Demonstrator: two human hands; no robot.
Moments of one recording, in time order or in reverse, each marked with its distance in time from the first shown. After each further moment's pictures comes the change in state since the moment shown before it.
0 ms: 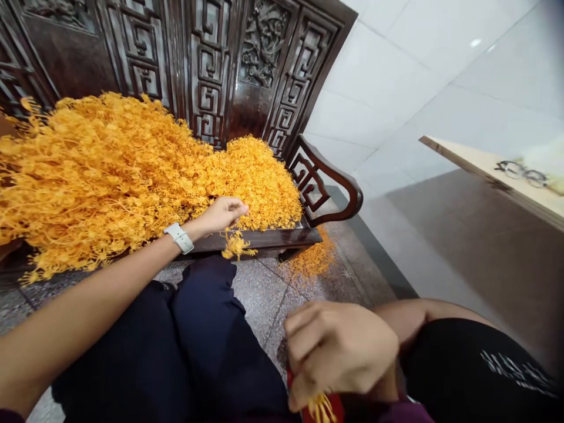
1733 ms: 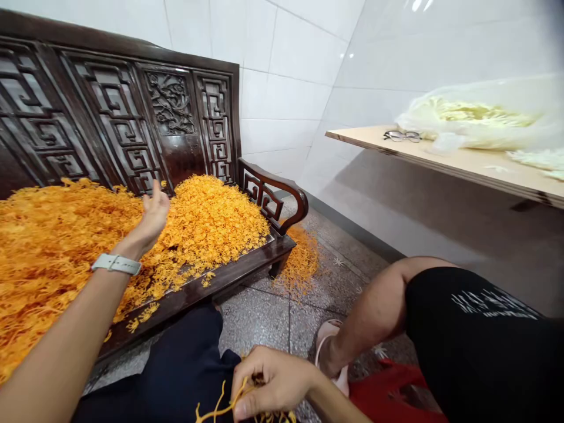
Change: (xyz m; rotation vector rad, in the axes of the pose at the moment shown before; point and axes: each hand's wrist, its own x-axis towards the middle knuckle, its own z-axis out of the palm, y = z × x) left_hand 0.081 0.068 -0.053 0.420 0.230 0.100; right_hand -0.006 0.114 0.121 0.774 0.645 0.399
